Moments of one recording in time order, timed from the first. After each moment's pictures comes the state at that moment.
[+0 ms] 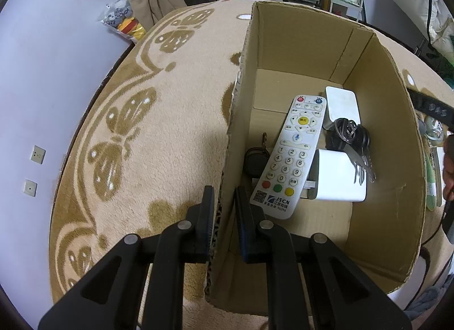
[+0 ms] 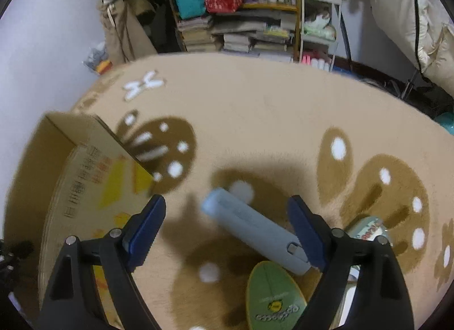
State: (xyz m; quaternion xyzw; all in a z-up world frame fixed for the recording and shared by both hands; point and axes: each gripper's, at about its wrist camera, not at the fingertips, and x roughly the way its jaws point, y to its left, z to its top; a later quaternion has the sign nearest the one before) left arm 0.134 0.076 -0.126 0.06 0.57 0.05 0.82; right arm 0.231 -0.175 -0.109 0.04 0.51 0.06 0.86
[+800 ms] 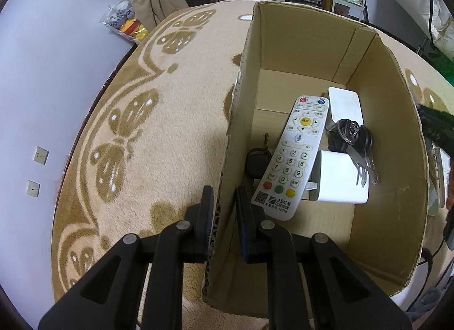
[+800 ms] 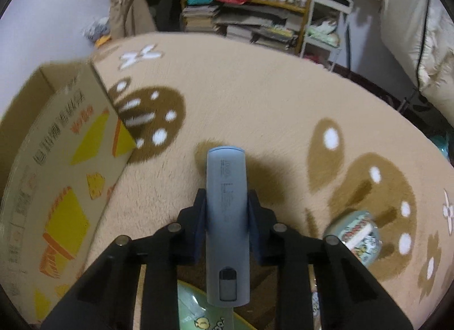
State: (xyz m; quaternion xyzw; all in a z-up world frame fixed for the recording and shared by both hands) left arm 0.136 0.076 -0.124 0.07 0.57 0.06 0.82; right arm 0.208 -0.176 -0.114 -0.03 0.51 0.05 0.86
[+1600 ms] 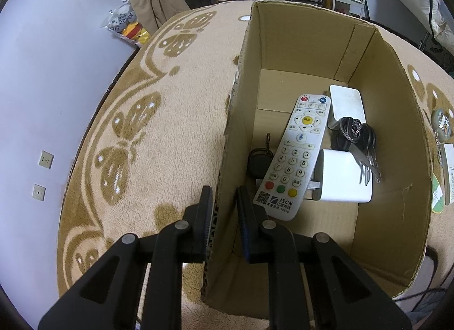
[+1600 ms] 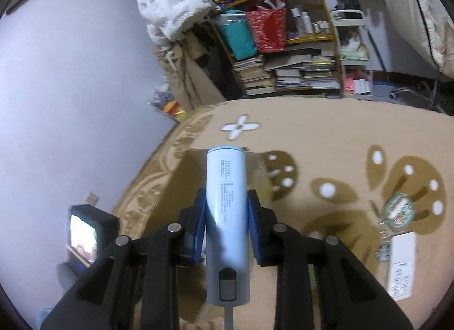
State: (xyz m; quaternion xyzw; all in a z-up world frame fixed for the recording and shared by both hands) left arm 0.134 0.072 -0.126 0.09 0.56 0.07 0.82; right arm 0.147 -0.125 0.013 0.17 0.42 0.17 0.88
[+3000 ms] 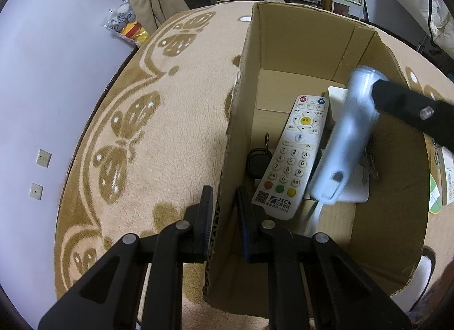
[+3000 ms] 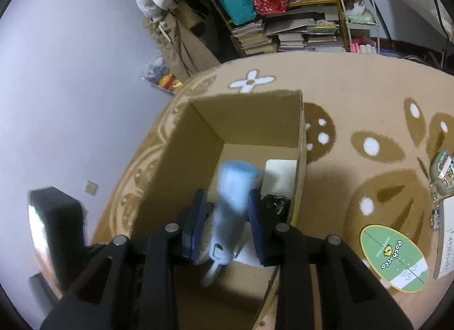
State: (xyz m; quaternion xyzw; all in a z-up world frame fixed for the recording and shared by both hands) left arm 0.134 0.069 -0.124 0.08 0.56 0.07 0.82; right arm 0.159 -0.071 -0.044 0.18 0.48 0.17 0.84
